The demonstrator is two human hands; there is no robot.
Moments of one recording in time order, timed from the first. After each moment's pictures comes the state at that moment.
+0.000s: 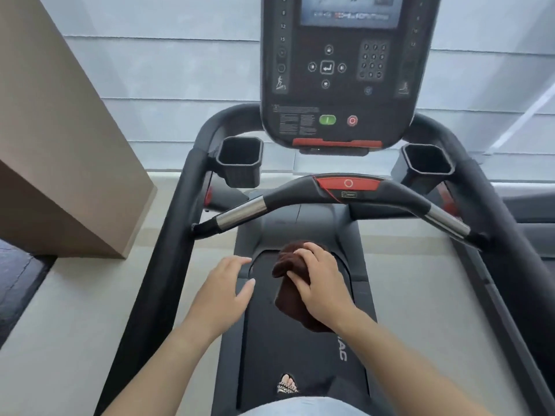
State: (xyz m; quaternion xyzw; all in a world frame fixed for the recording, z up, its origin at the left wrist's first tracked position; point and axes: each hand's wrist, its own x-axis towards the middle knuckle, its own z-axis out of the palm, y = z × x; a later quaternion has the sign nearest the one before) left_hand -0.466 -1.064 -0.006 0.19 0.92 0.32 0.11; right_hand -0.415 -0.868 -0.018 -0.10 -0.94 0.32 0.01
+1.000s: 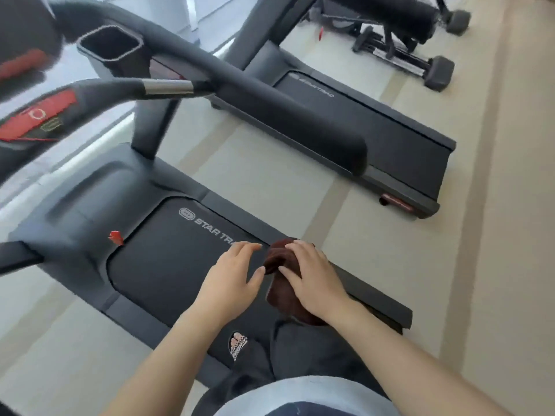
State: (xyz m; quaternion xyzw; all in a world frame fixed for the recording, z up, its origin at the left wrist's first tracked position) left_hand -0.279 -0.975 -0.027 0.65 0.67 0.19 0.32; right_hand -0.104 -0.939 -0.045 -0.57 -0.77 0.29 0.06
